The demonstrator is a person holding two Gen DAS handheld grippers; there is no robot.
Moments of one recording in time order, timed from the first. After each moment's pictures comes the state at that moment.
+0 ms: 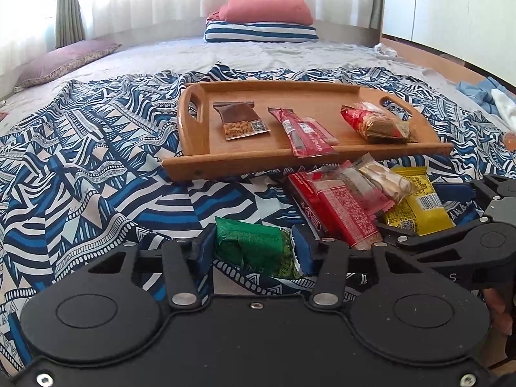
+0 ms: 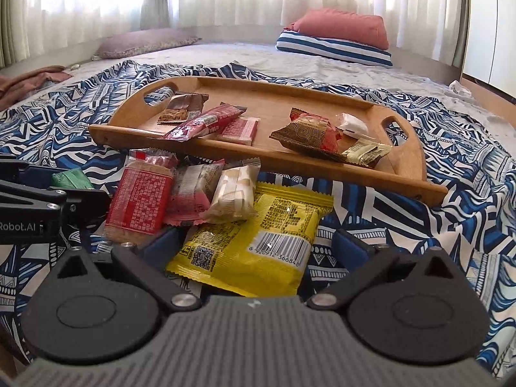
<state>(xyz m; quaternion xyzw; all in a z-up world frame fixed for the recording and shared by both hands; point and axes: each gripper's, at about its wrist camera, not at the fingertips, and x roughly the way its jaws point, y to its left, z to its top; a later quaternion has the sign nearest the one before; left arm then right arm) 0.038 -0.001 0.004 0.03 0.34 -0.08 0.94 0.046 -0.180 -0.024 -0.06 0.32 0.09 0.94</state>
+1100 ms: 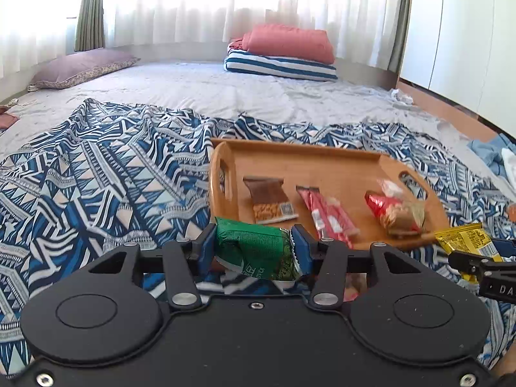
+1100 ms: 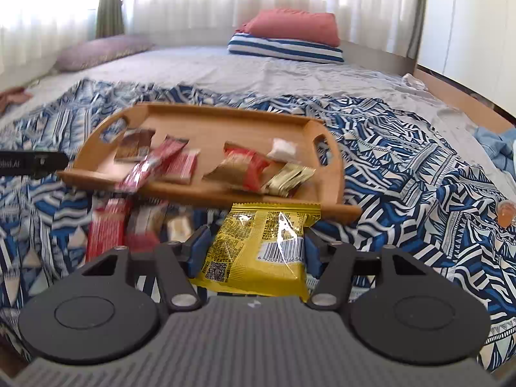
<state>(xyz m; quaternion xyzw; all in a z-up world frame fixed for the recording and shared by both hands) 0.084 0.028 0.069 -0.03 0.29 -0.06 0.95 0.043 -0.224 0.045 -0.02 0.32 0.01 0.95</state>
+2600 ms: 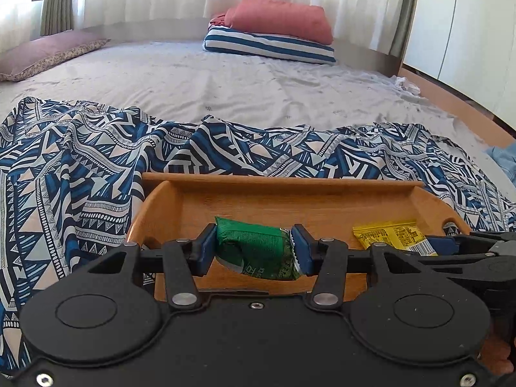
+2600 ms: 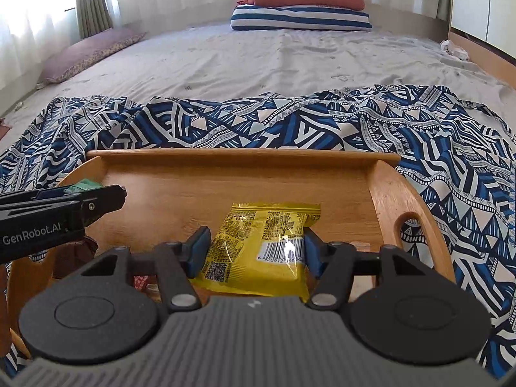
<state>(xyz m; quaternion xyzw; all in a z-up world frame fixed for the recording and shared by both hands) 0.291 -0.021 0.025 -0.03 0.33 -0.09 0.94 0.270 -0.208 0.009 0.03 0.38 0.05 0.92</state>
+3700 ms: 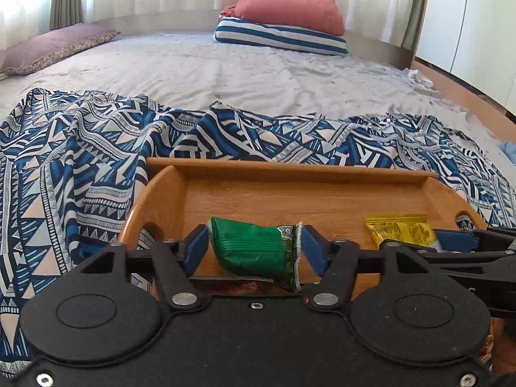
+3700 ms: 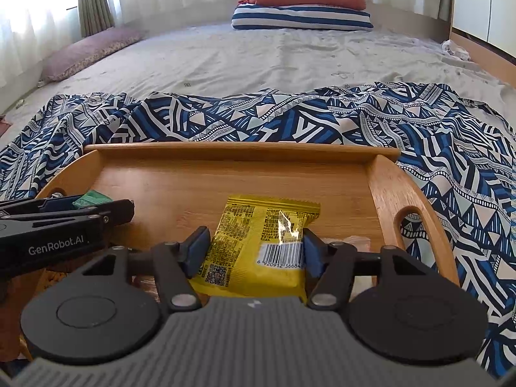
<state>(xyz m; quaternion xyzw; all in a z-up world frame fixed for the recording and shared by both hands) 0.290 -0.024 0.019 -0.03 0.35 -0.06 0.94 0.266 -0.213 0.006 0.03 0.38 0.05 0.92</state>
